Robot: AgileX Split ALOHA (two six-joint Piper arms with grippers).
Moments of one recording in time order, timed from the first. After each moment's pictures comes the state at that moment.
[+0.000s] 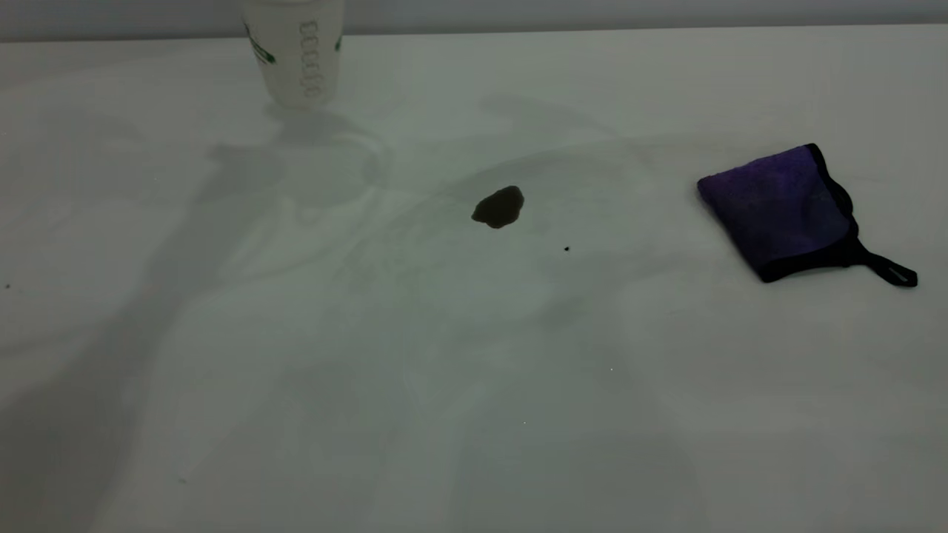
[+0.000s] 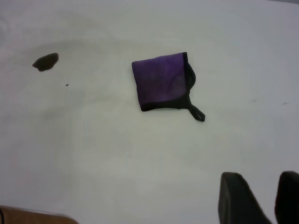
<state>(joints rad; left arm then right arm) -0.24 2.20 -1.78 -0.02 0.75 0.15 0.05 -0.02 -0.47 0.04 1.14 -0.06</state>
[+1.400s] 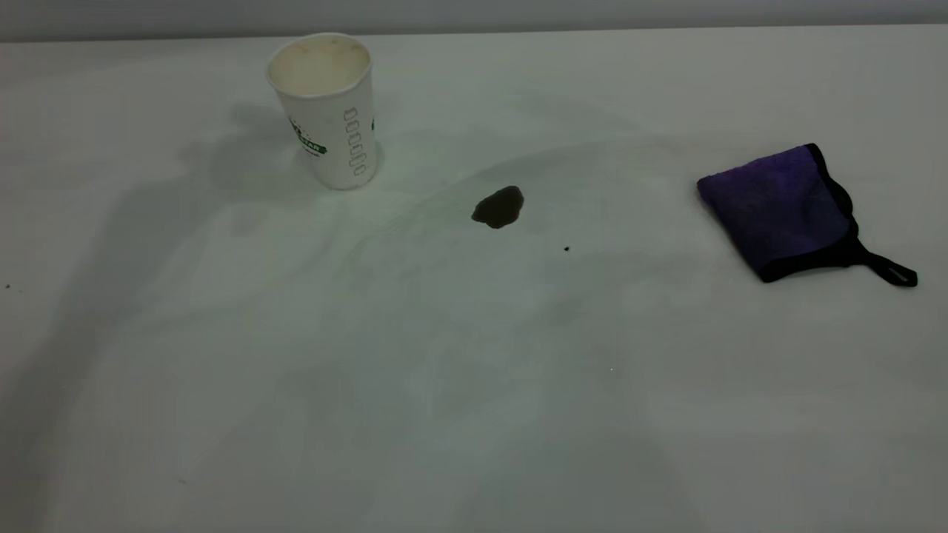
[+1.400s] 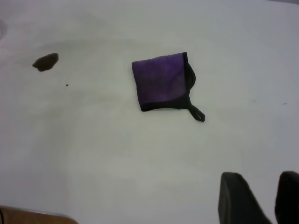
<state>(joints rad) -0.17 1.91 -1.78 -0.22 0.94 0.37 0.05 -0.02 -0.47 0.04 1.14 -0.06</state>
